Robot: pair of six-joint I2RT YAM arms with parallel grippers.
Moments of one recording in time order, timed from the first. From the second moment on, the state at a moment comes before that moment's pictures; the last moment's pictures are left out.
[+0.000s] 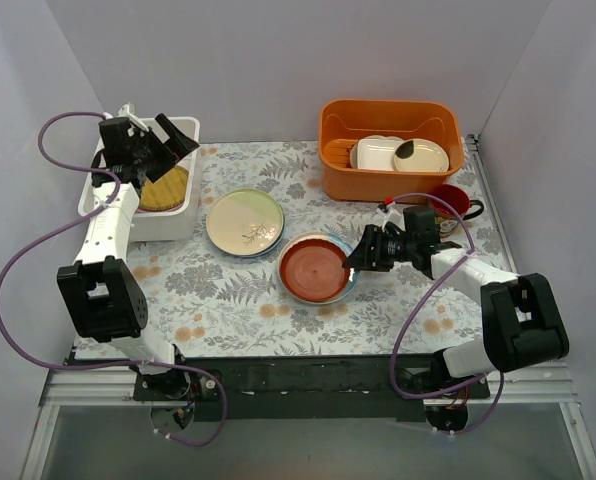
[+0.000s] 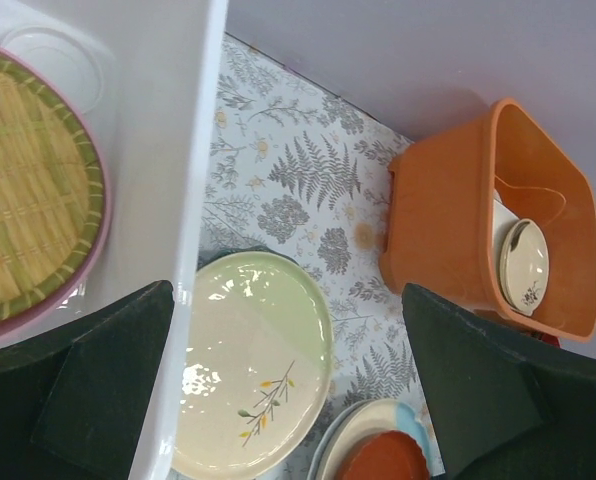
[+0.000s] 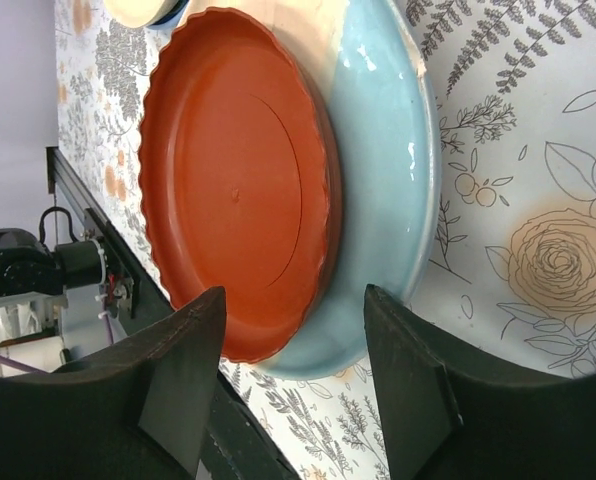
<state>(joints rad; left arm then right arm) 0.15 1.62 1.47 -0.32 0.37 -0.57 0.28 1.42 0.66 -0.03 -0.74 0.46</state>
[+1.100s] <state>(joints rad) -0.27 1.62 1.47 -0.26 0.45 -0.43 0.34 1.53 0.73 -0.02 -0.67 0.45</state>
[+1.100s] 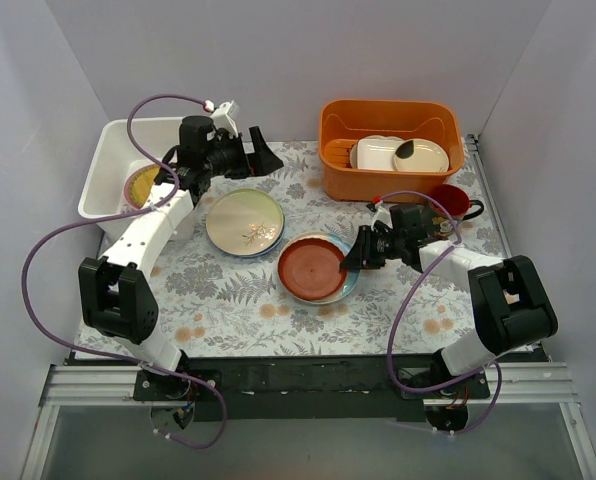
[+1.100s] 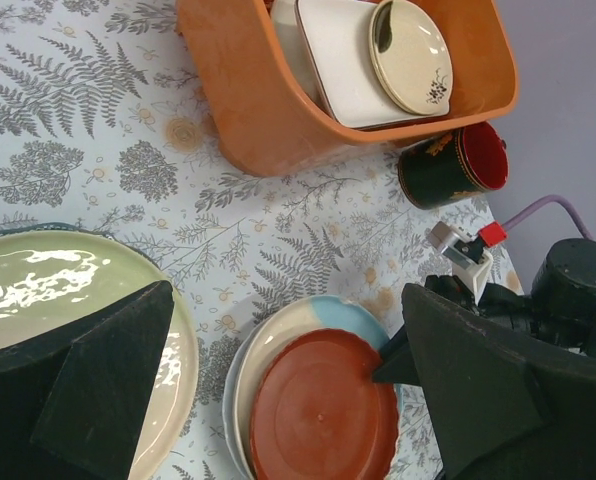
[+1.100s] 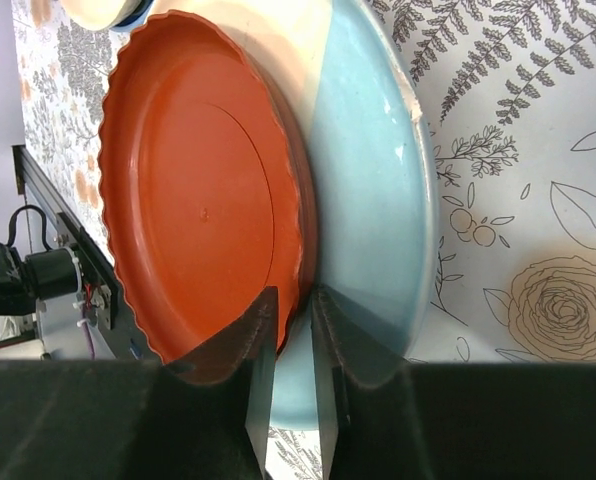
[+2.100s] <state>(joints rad) -0.29 1.65 1.47 -0.27 0.57 -0.36 0.35 1.52 0.73 -0.05 -0.63 0.45</state>
